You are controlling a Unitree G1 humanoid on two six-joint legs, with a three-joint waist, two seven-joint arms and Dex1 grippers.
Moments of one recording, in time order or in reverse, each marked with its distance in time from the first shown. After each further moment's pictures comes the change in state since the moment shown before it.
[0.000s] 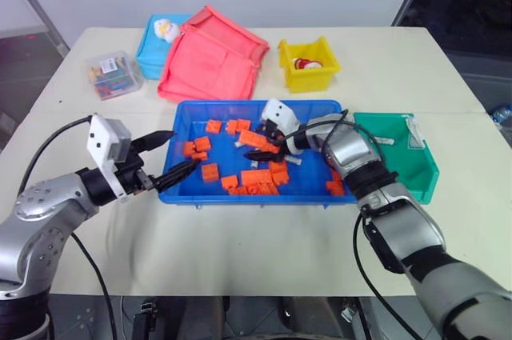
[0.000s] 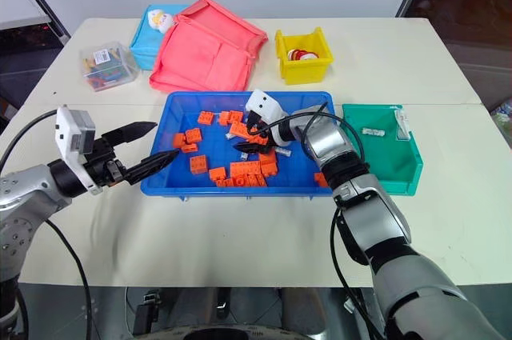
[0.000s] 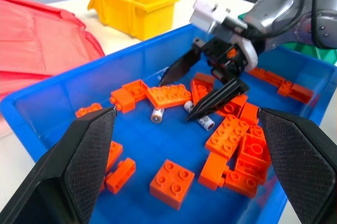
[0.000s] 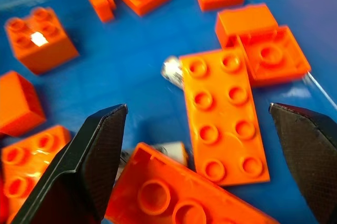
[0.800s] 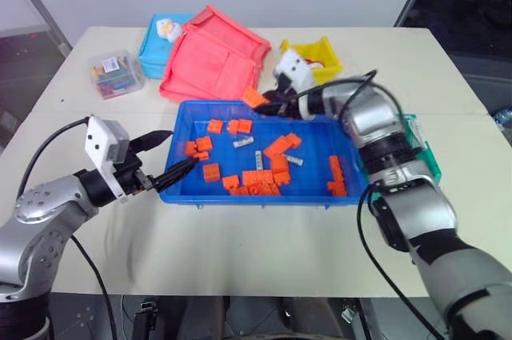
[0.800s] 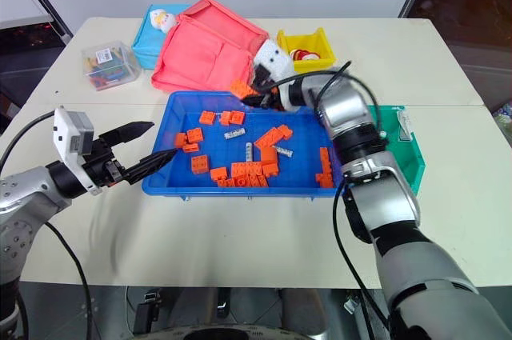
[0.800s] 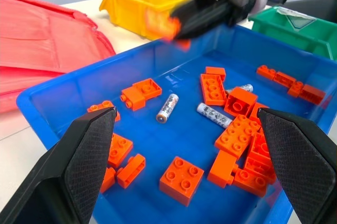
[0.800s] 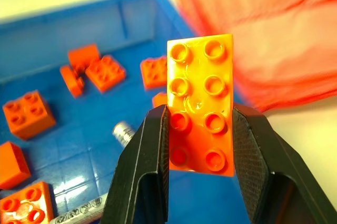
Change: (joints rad) left arm 0.011 -0.002 -0.002 0.013 0.011 -0.027 0.009; right arm -0.098 -0.108 -0.127 -0.210 0.048 0.165 0.054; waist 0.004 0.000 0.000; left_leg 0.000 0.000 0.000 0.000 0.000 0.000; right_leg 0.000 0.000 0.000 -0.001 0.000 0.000
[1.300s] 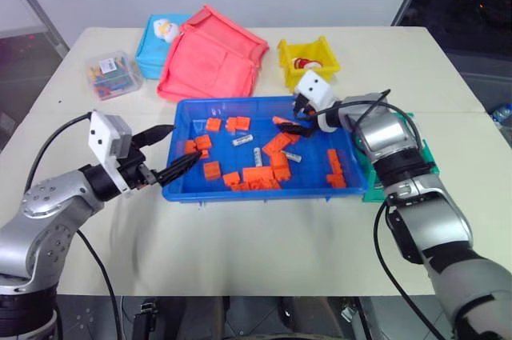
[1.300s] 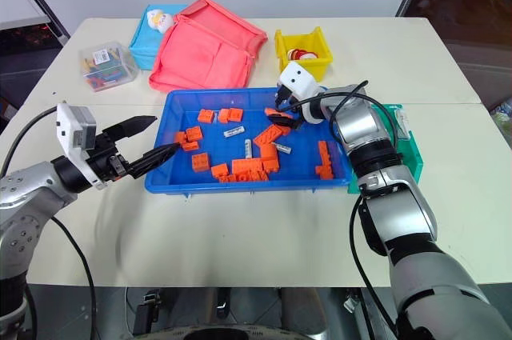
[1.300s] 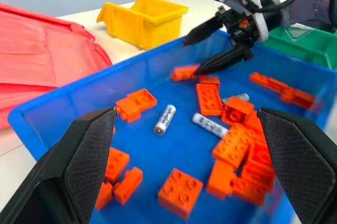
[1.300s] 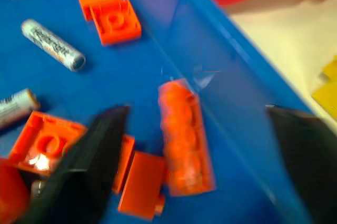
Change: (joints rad) left arm -0.037 -0.022 -0.022 0.014 0.008 -0.017 0.012; right arm 0.079 -0.042 0.038 0.135 -0.128 -0.134 -0.177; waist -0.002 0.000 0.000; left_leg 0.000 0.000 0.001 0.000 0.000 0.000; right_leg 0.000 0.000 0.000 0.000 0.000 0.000
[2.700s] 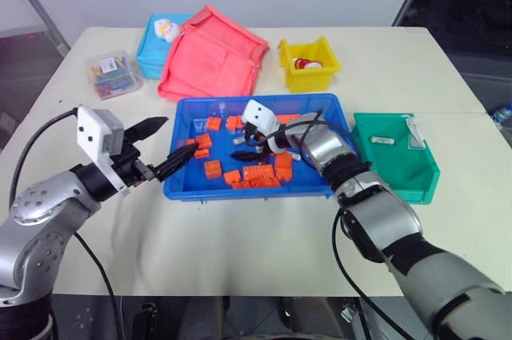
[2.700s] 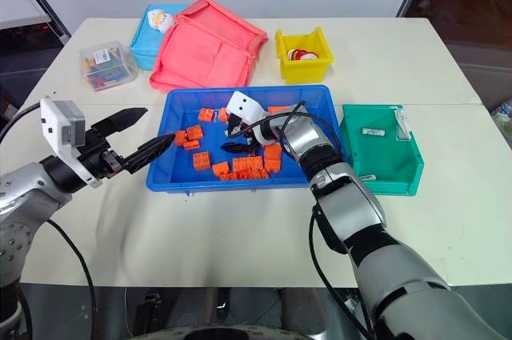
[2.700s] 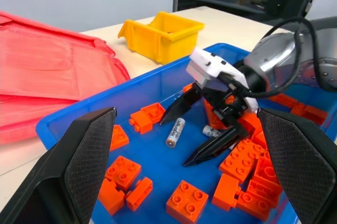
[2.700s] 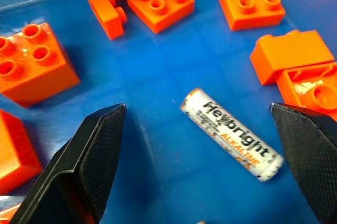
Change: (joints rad) left arm 0.025 0.000 0.049 -0.104 -0.064 0.032 0.137; right arm -0.107 0.280 0.081 0.367 -0.023 -0.222 0.082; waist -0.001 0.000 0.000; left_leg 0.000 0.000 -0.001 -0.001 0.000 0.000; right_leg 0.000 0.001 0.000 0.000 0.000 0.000
